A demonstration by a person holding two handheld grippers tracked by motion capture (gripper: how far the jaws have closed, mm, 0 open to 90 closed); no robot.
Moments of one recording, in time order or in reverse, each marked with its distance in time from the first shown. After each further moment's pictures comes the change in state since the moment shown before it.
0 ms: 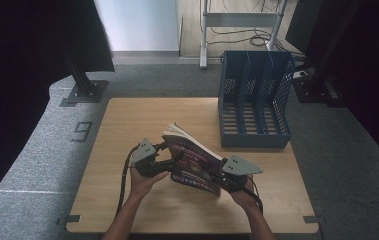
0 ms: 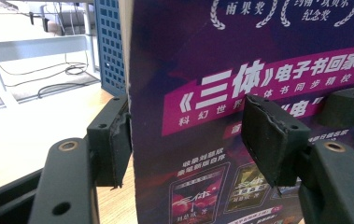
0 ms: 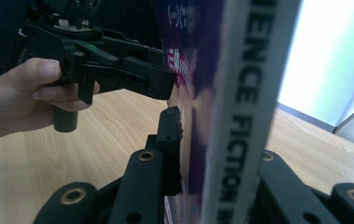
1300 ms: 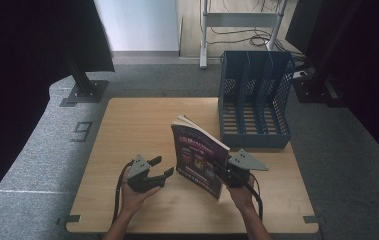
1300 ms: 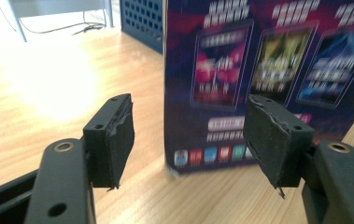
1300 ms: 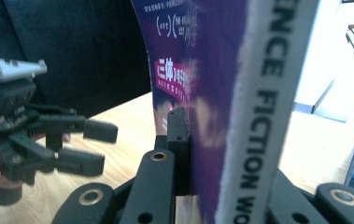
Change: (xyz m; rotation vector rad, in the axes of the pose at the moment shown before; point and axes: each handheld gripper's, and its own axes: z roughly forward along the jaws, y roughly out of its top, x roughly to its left) left arm -0.002 -0.052 -0.023 0.155 0.095 -0.021; right arm -0.008 0.001 -0.003 -0.056 -0.128 0.181
